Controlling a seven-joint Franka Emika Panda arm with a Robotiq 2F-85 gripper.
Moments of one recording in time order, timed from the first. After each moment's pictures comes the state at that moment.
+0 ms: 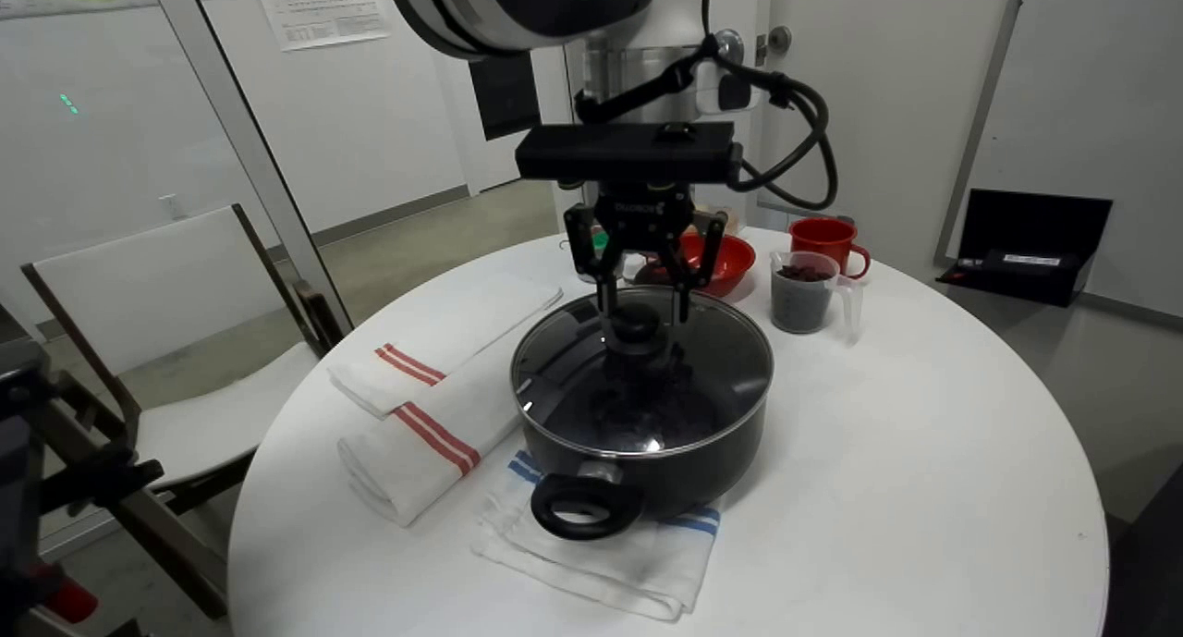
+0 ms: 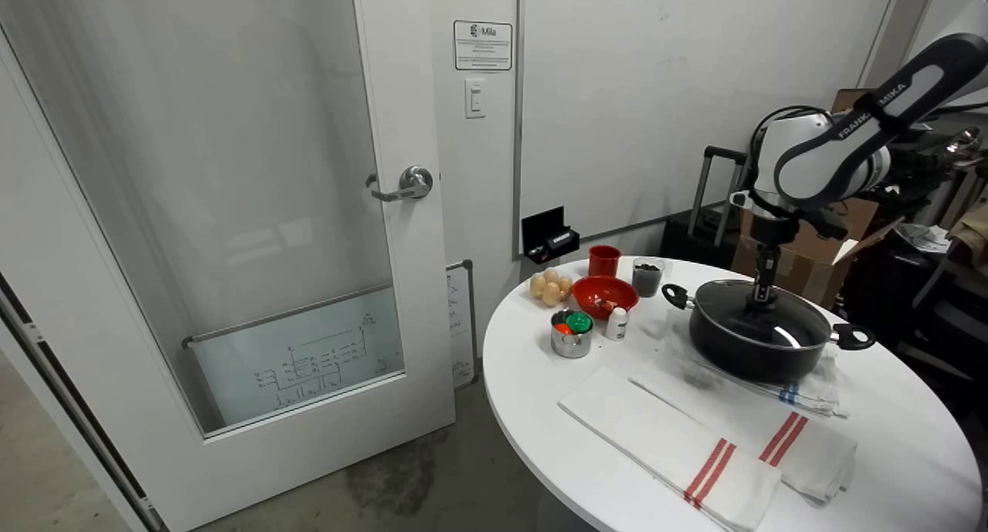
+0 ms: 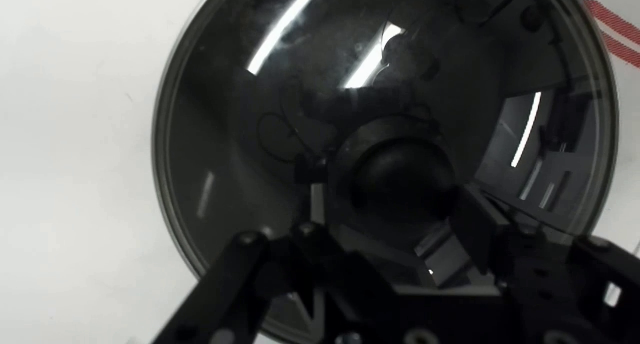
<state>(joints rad) -0.21 0.81 0.01 -1.78 -0.11 2.51 -0.57</state>
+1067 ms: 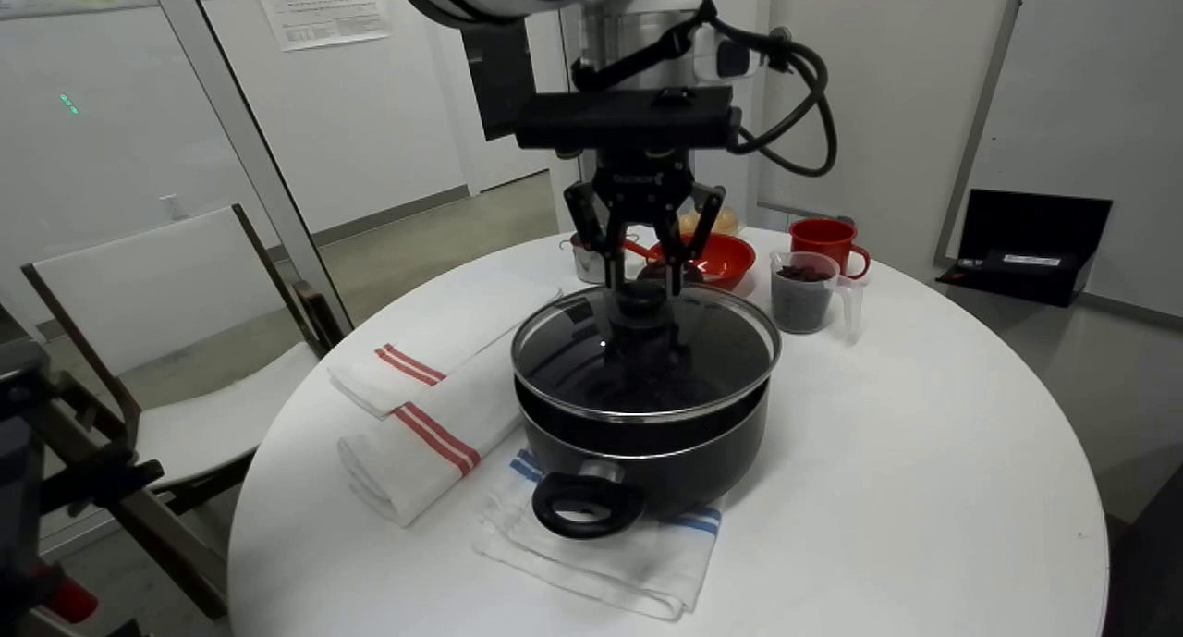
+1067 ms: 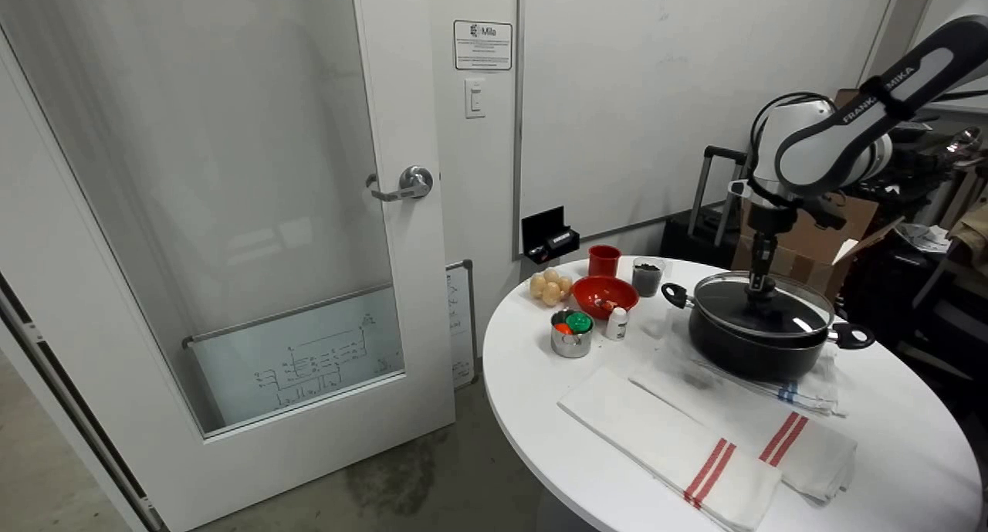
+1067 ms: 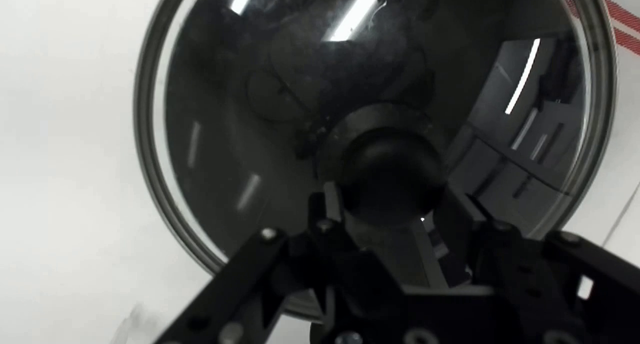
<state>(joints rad) -0.23 0.78 0.04 -1.79 -0.11 2.51 -0.57</state>
